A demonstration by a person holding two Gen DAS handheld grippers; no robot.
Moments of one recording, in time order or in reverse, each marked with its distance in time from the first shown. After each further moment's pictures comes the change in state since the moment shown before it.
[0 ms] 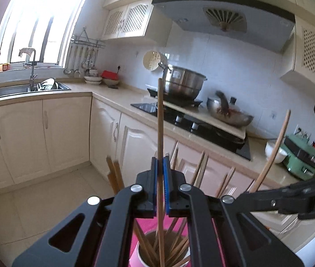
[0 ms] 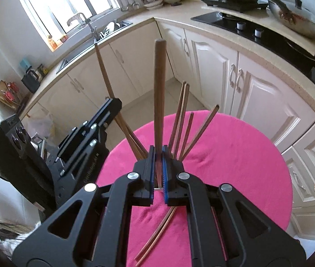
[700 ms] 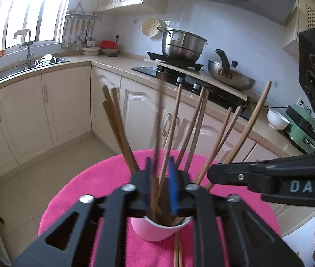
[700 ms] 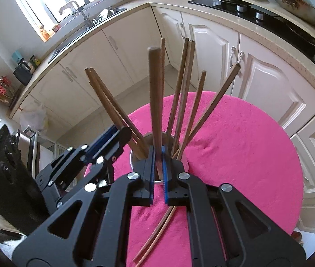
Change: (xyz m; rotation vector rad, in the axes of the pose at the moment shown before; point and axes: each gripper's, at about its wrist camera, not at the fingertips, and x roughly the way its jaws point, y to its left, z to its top) left arm -0.001 0.009 -0.044 0.026 0.212 0.009; right arm 0.043 0.010 -0.024 0.020 0.065 -0.037
